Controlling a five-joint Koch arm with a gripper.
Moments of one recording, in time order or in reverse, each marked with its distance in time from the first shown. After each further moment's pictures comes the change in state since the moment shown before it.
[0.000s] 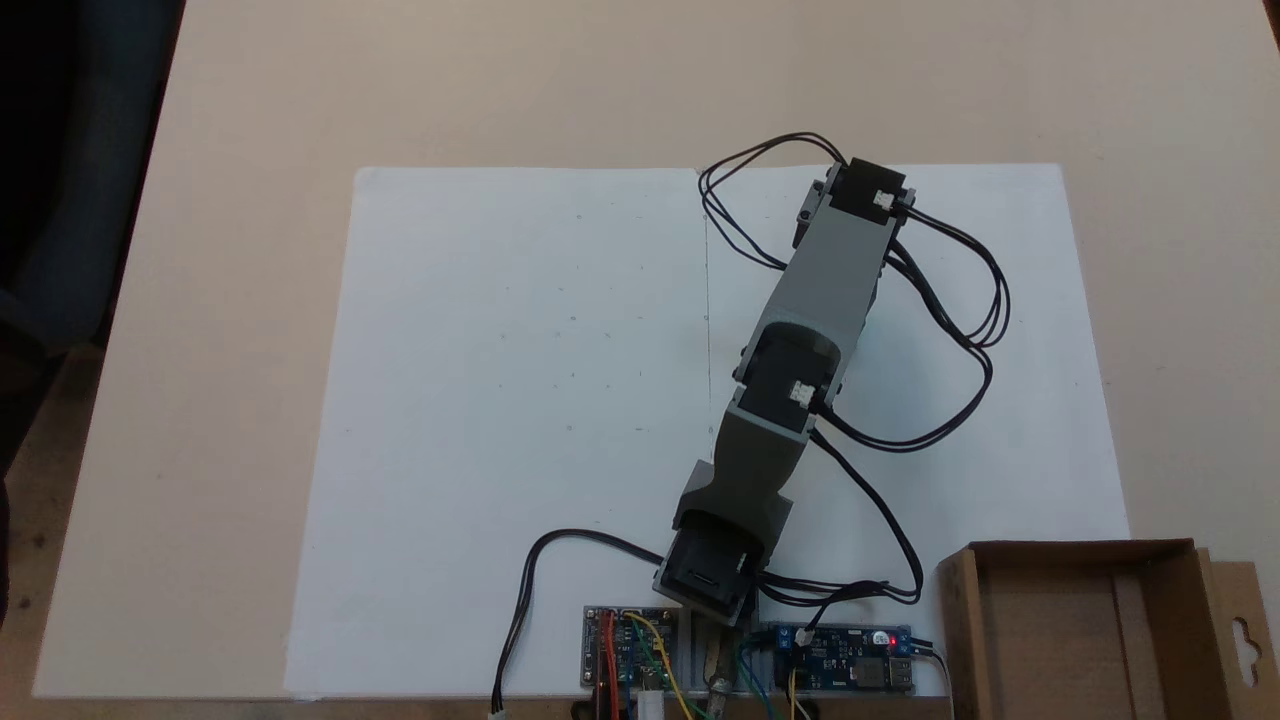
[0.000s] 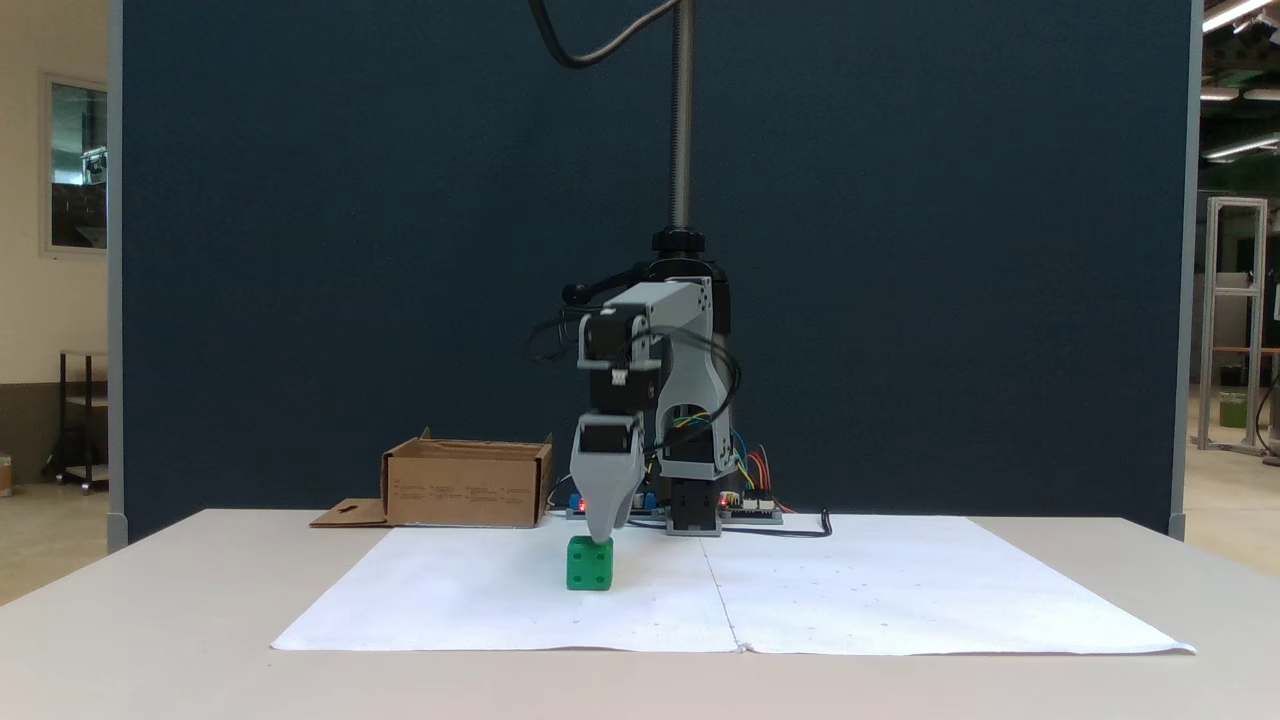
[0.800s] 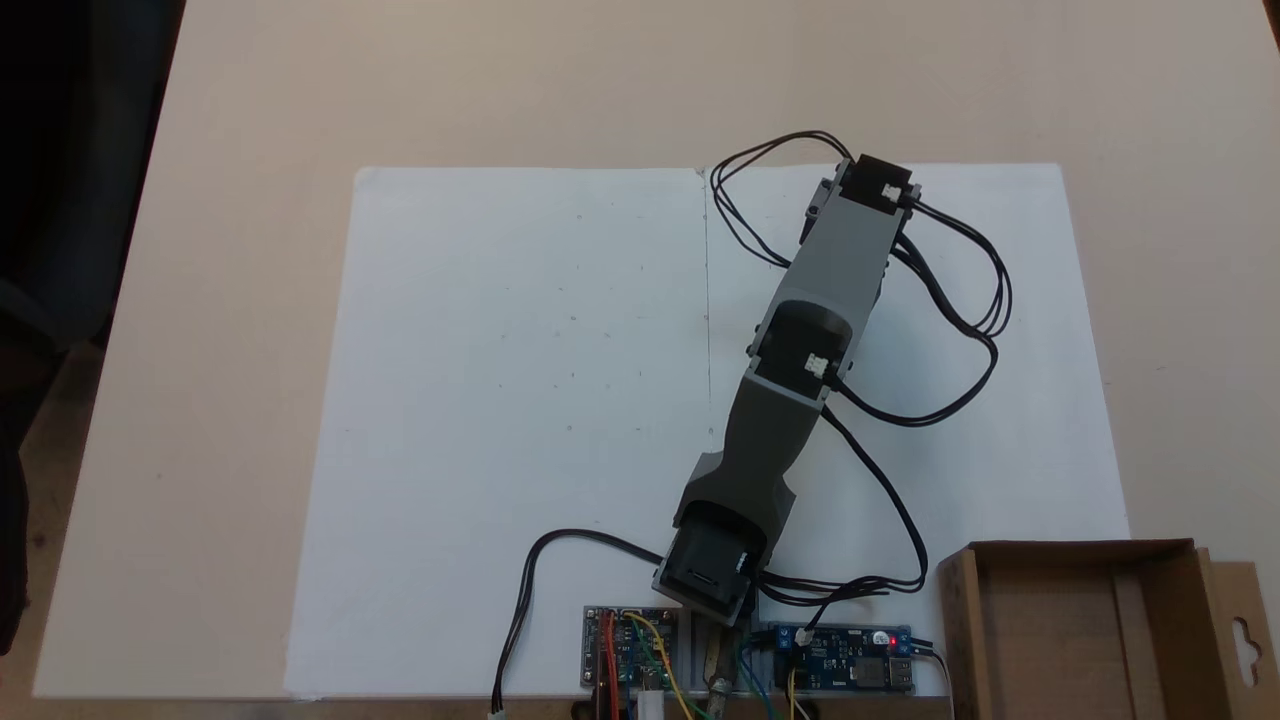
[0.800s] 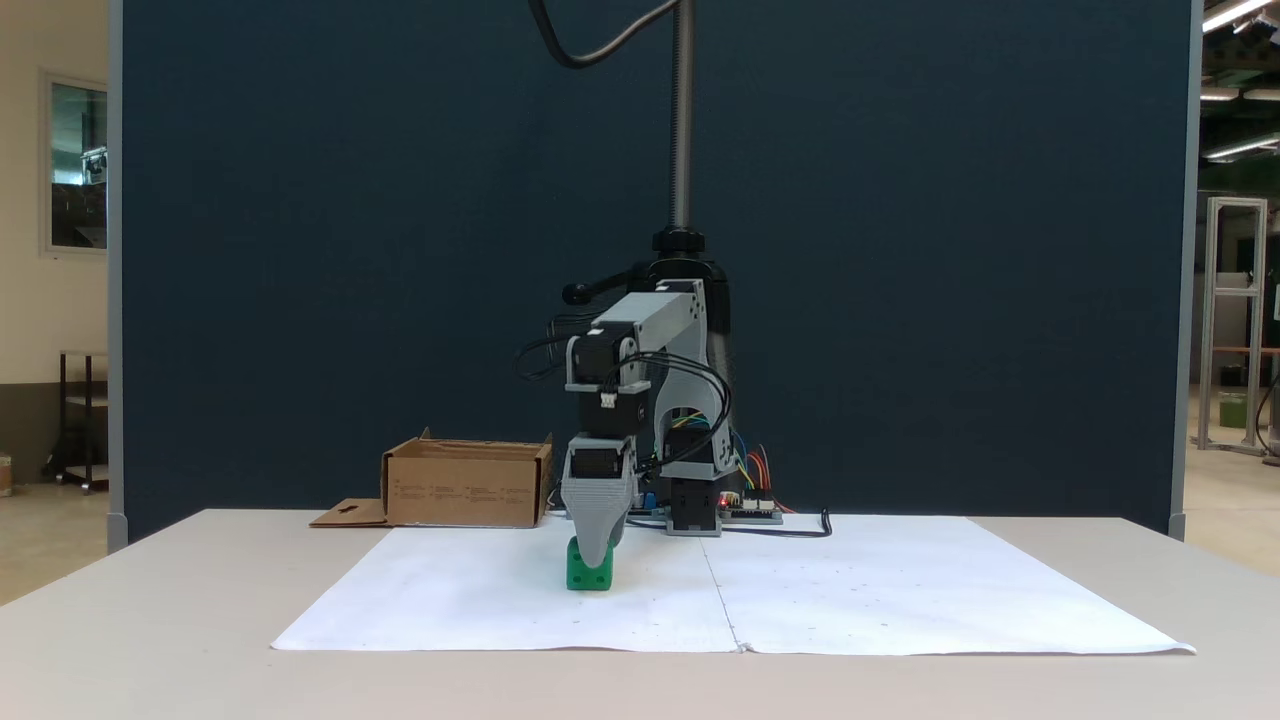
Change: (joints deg) arm 0.4 -6.0 -3.6 0.1 -0.7
